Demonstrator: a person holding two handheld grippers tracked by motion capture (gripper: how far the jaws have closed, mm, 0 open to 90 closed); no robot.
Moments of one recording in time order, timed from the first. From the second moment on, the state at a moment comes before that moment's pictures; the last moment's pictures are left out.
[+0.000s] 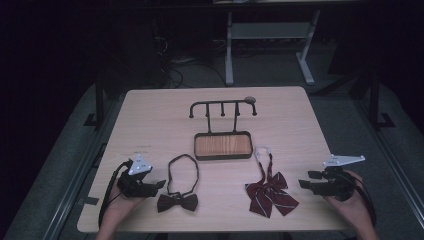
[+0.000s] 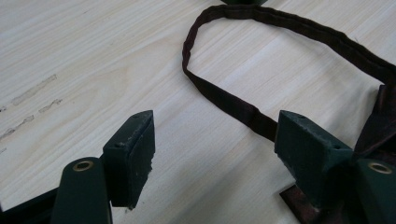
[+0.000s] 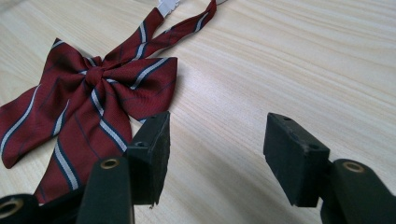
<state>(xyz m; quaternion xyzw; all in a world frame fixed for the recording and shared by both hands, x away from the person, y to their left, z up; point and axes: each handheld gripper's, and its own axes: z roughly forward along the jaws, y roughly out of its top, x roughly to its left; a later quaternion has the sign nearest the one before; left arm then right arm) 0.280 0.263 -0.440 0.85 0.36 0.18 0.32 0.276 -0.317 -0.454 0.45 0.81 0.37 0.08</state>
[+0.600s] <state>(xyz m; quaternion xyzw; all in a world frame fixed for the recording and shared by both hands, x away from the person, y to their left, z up) 0.278 0.264 -0.439 0.86 0.35 0.19 0.32 0.277 -0.302 -0.443 0.44 0.81 0.38 0.07</state>
